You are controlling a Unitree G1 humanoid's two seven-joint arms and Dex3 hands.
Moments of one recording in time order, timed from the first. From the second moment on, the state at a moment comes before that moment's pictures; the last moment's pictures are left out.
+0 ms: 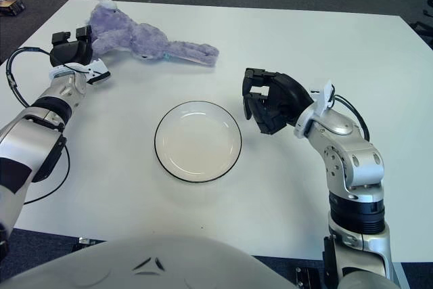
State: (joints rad) left arm -0.97 0.42 -0.41 1.37 0.67 -0.04 0.52; right arm -0.17 -0.47 -0.18 -0.48 0.46 0.83 0.48
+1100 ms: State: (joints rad) left arm -1.01 0.39 -0.35 1.37 0.61 0.03 0.46; right arm -0.10 -0.49 -0.18 -0.52 0.46 0.77 0.50
